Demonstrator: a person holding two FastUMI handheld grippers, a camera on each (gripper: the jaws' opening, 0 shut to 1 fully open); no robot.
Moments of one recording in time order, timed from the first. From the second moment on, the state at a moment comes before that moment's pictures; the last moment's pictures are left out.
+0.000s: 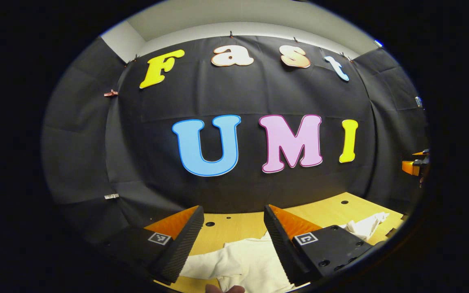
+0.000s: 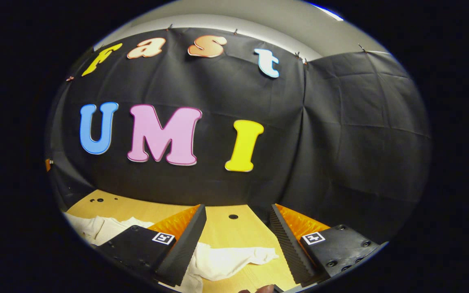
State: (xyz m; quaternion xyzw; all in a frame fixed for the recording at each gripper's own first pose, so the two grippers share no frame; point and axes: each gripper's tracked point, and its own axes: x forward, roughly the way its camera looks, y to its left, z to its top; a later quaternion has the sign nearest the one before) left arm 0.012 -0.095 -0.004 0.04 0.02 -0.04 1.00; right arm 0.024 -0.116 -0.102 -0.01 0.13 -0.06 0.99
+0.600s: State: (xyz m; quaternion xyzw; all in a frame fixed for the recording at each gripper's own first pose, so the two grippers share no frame) left arm 0.034 -0.200 -0.018 0.06 0.05 -0.06 1.00; right arm 0.082 -0.198 -0.275 0.01 0.31 -0.06 0.95
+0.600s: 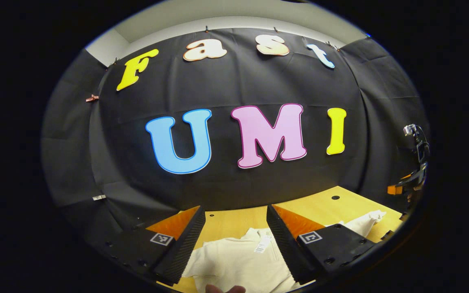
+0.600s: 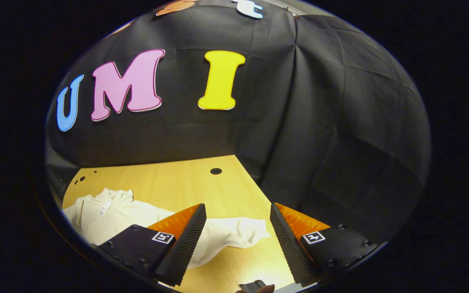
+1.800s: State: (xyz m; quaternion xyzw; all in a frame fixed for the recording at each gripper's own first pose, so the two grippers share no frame) left arm 0.038 -0.234 -0.046 0.10 0.11 0.01 0.99; right arm 0.101 -0.238 -0.492 0.05 0.49 -0.02 0.87
